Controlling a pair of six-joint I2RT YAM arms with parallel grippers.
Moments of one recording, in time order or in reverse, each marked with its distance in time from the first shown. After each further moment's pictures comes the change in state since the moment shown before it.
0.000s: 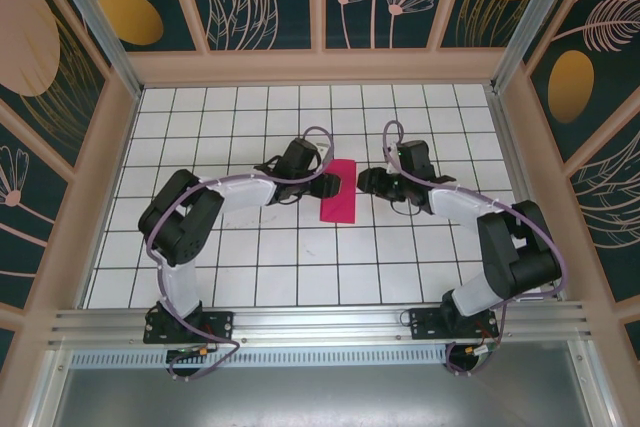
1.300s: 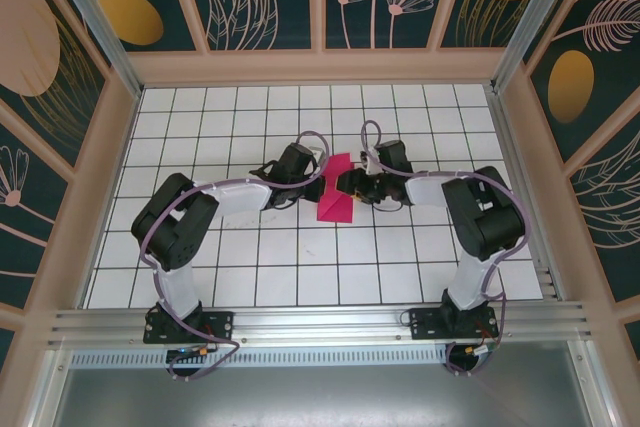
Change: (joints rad) left arm 0.000 -0.058 -0.079 0.001 -0.072 -0.016; right arm 0.064 0.299 0.108 0.174 -0.190 0.136
